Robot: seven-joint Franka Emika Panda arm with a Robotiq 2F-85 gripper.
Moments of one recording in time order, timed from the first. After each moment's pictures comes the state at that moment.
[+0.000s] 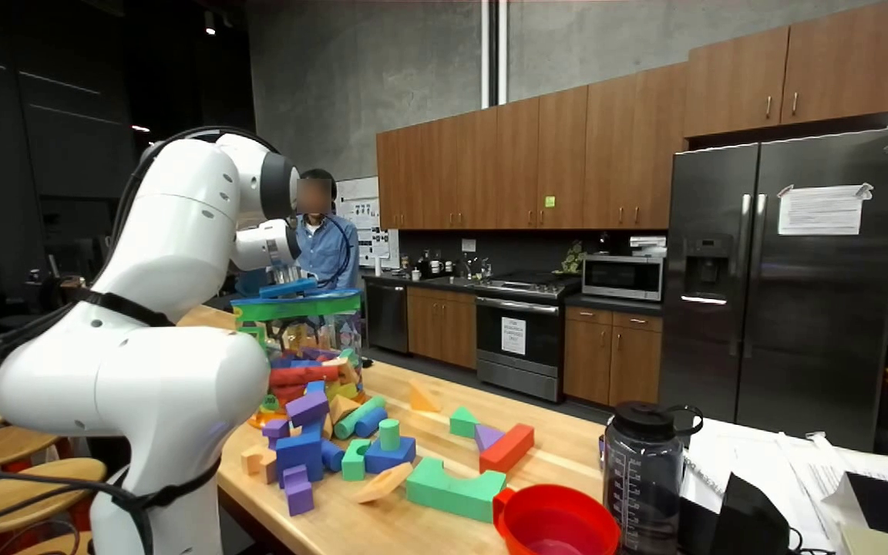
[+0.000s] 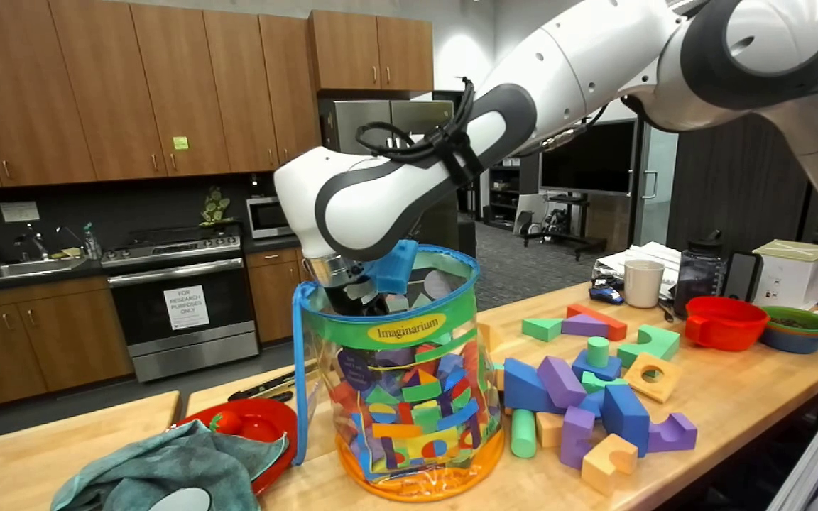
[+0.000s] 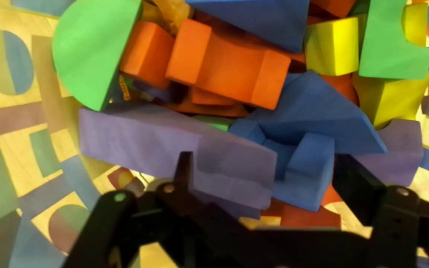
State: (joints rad) arm 0.49 0.53 0.25 -1.53 -0.31 1.86 0.02
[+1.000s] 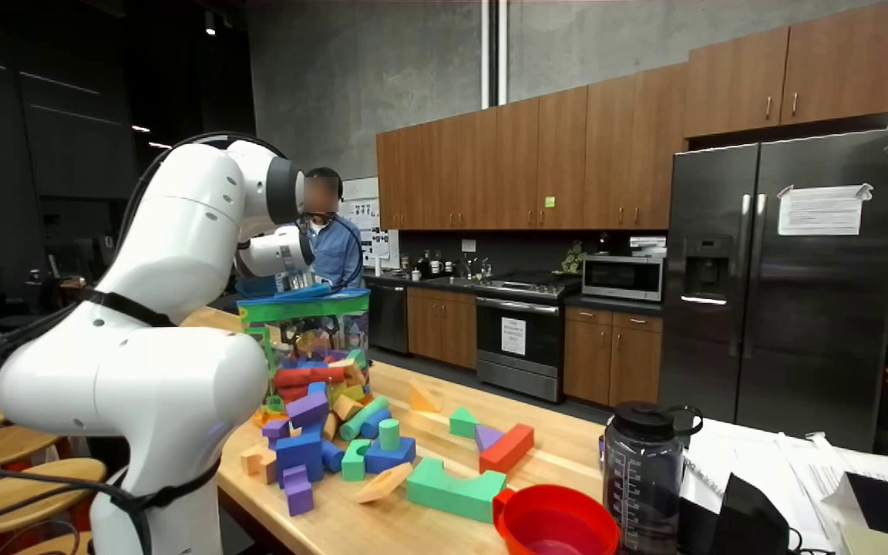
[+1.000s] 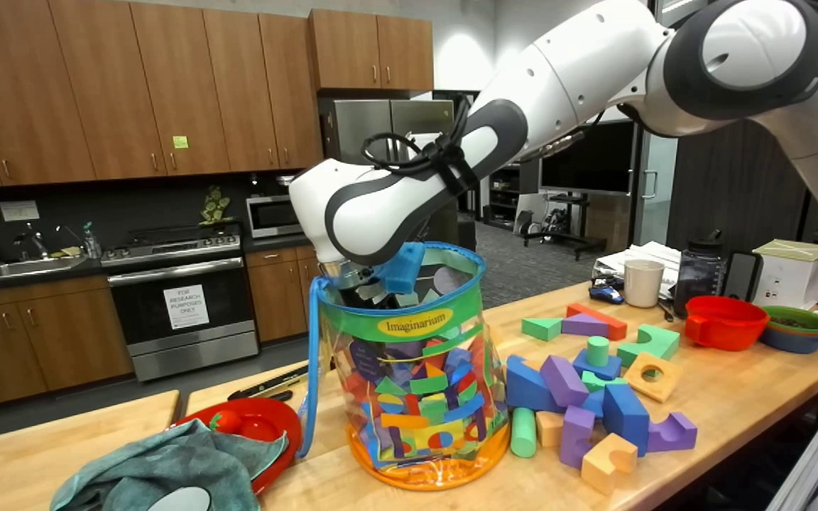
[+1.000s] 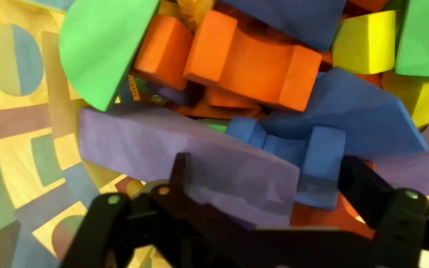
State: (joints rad) arm 0.47 0.56 0.21 -1.52 -0.31 1.85 0.01
